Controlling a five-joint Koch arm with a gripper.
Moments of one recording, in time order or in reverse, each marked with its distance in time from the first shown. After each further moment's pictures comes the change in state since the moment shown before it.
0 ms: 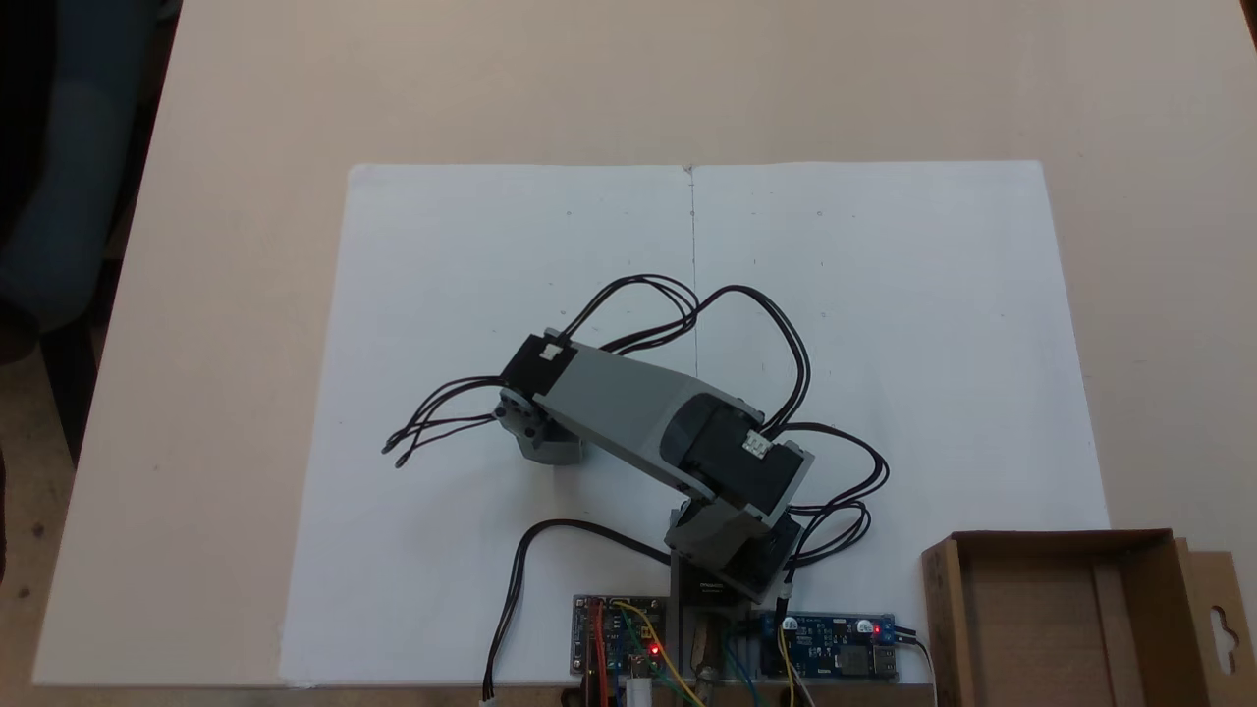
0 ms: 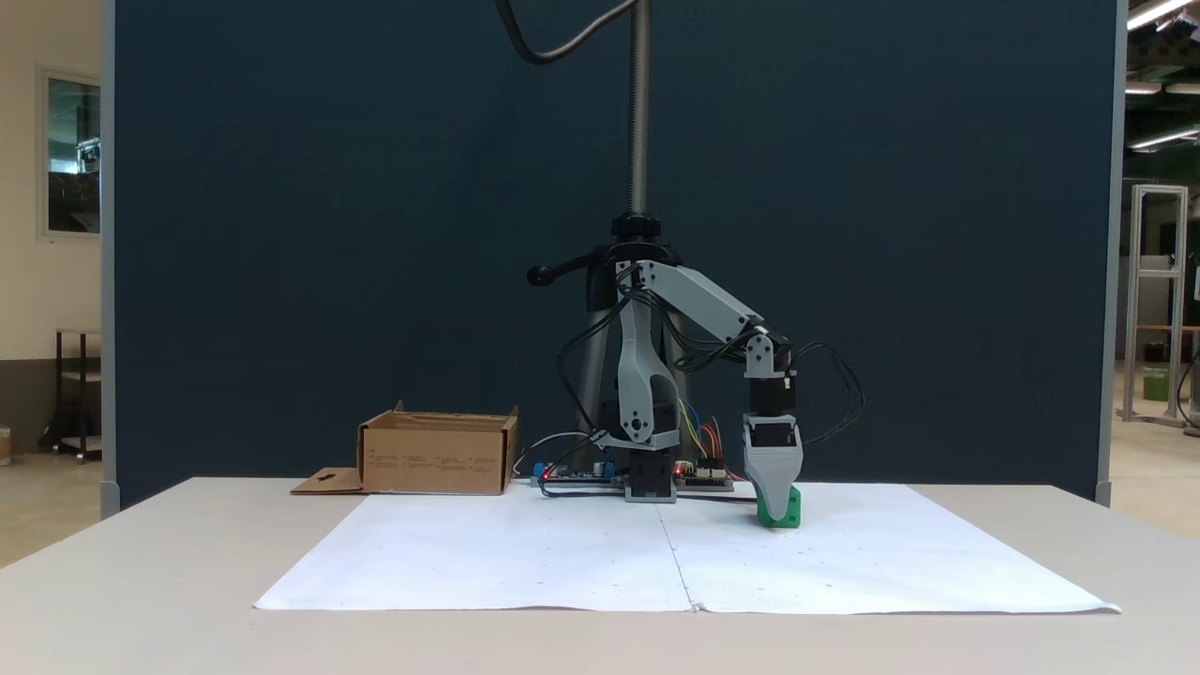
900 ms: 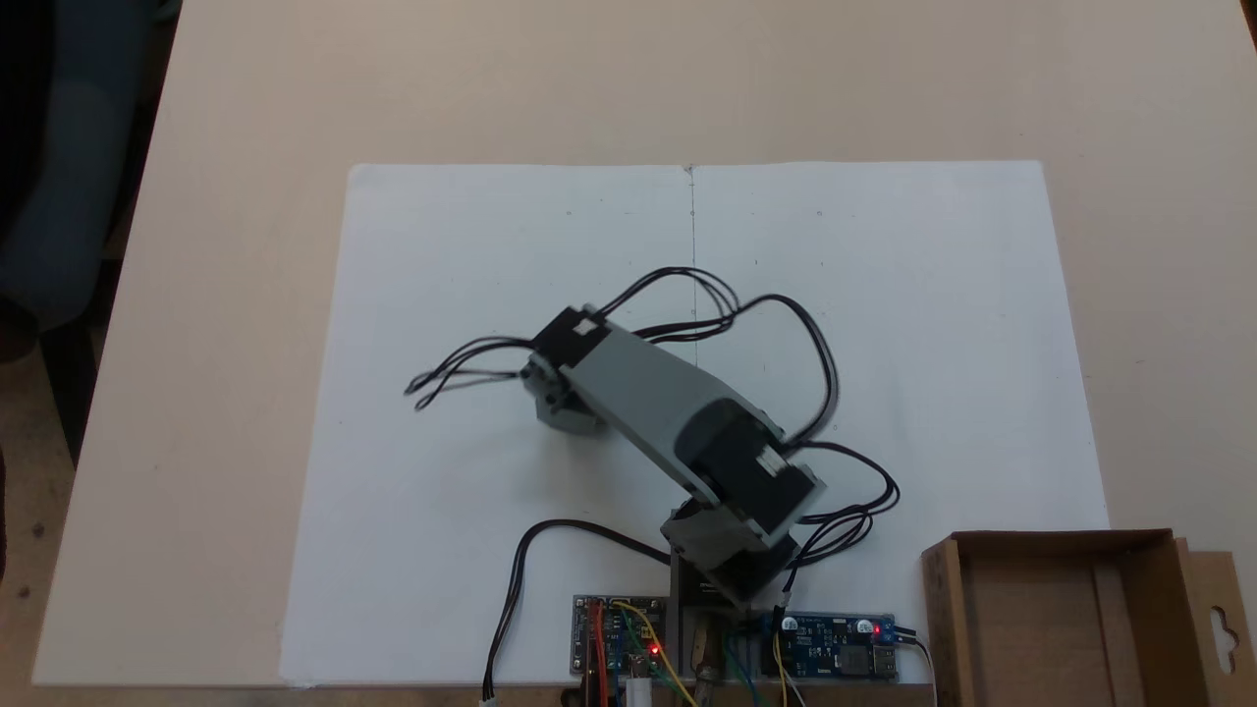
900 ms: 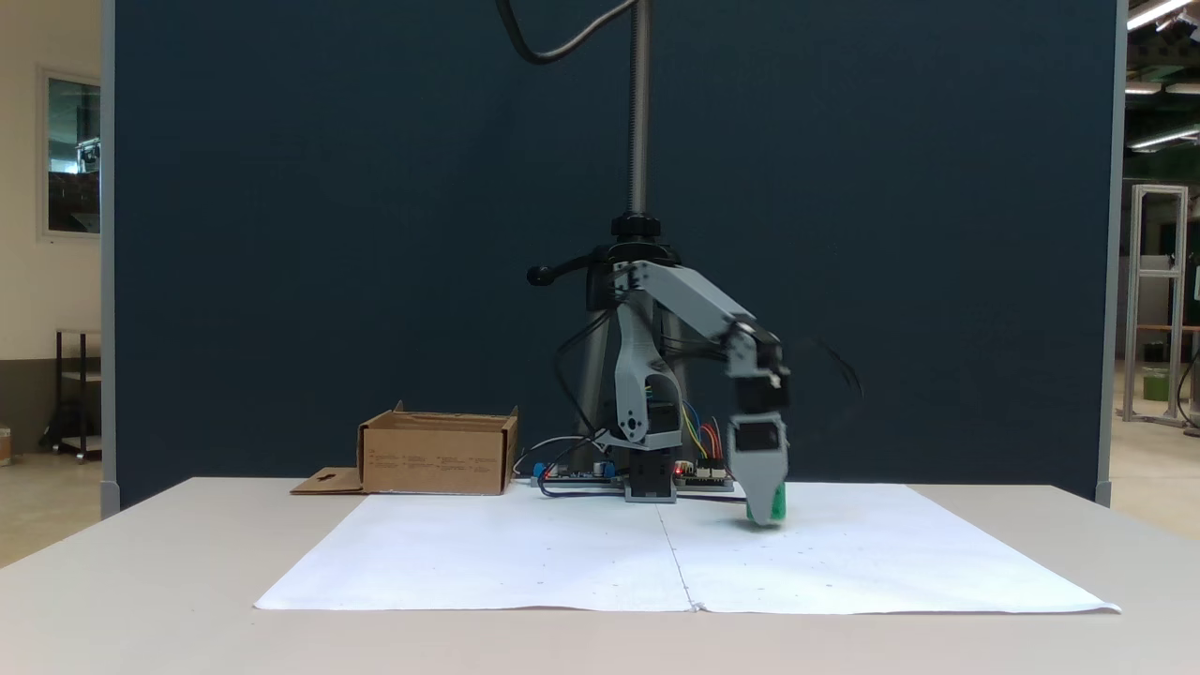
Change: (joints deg) arm 15.6 6.1 0.8 -2.2 0.0
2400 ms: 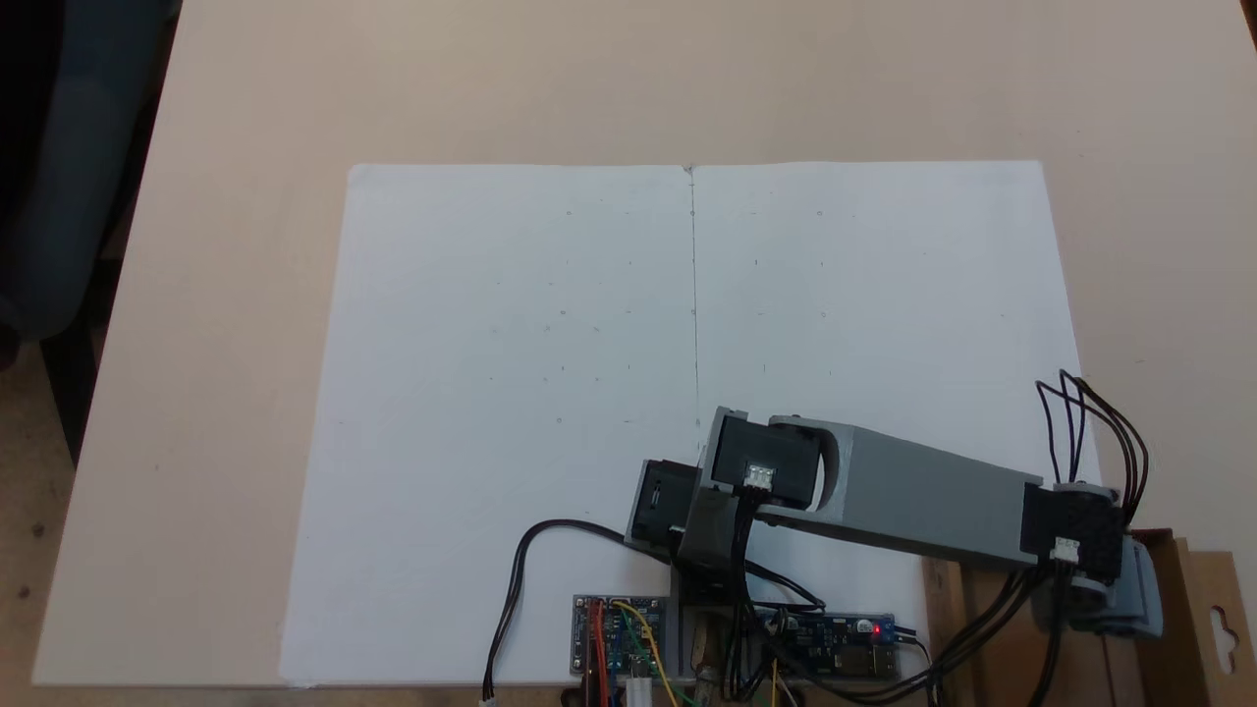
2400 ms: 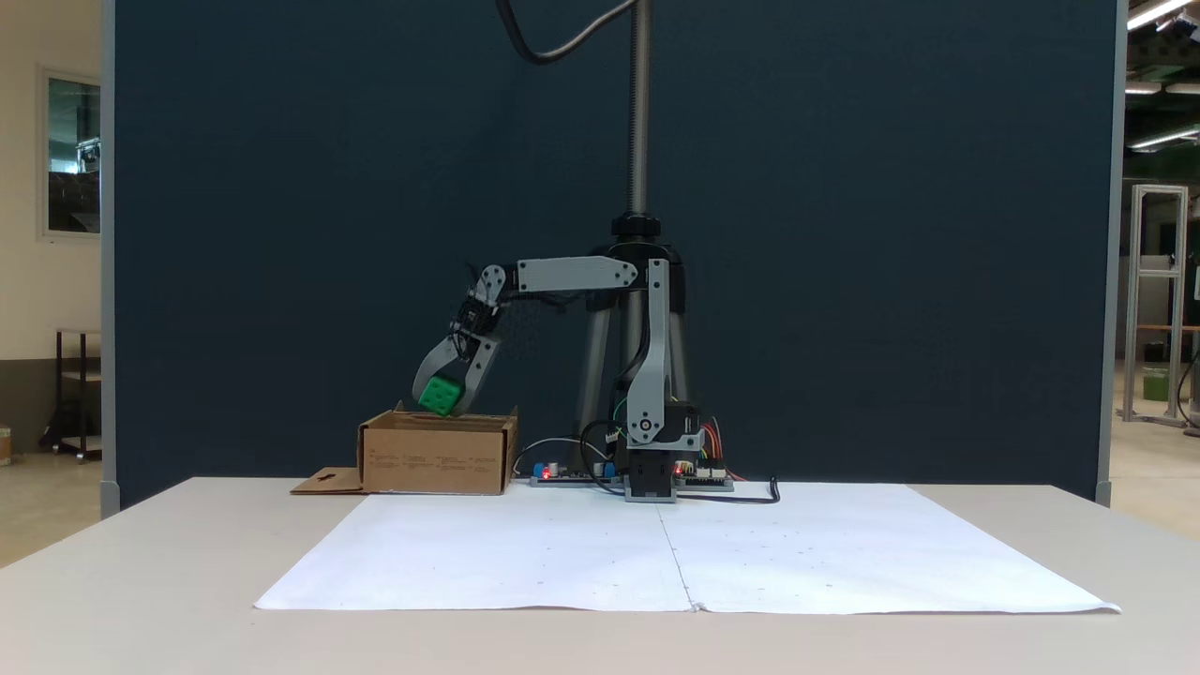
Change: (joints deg) arm 144.5 -11.4 -37.4 8.6 -72.0
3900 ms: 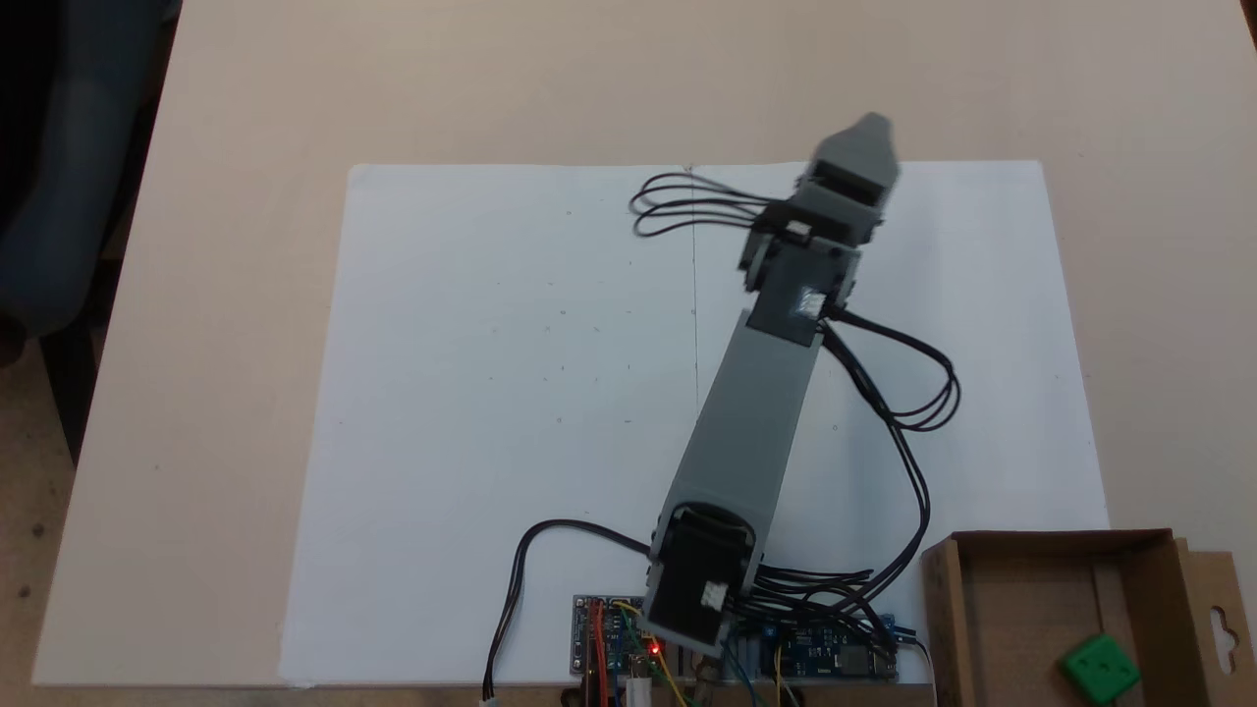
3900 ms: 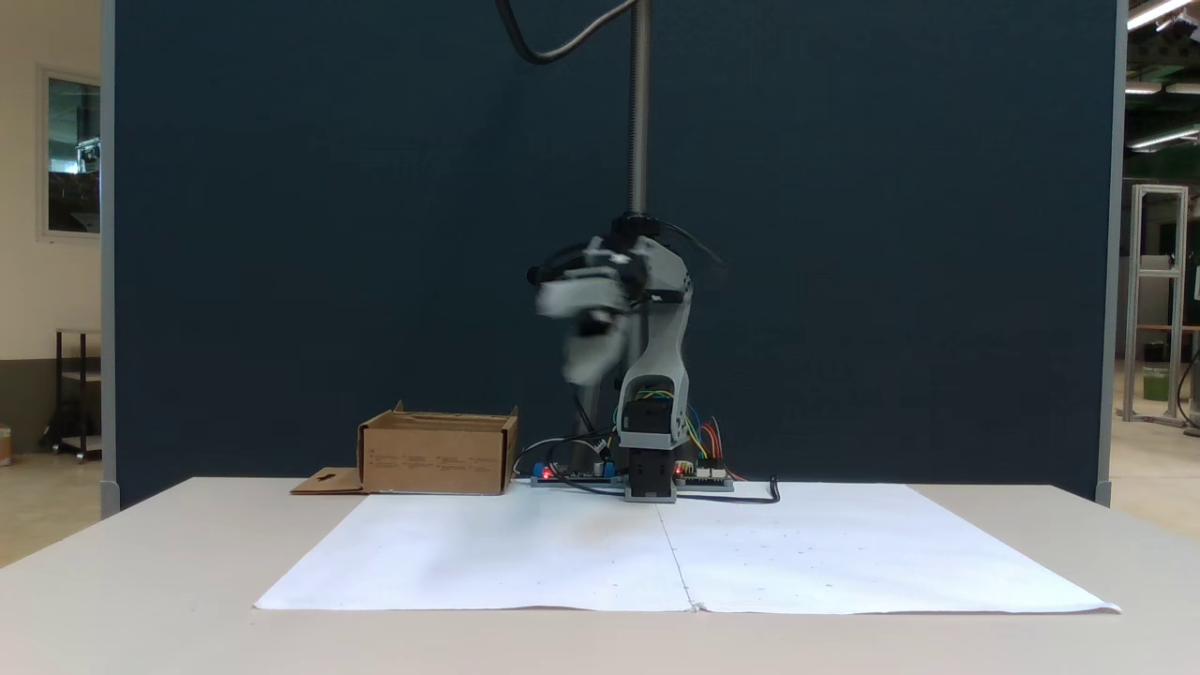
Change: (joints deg) arm -86.2 27.9 18.3 -17.3 17.5
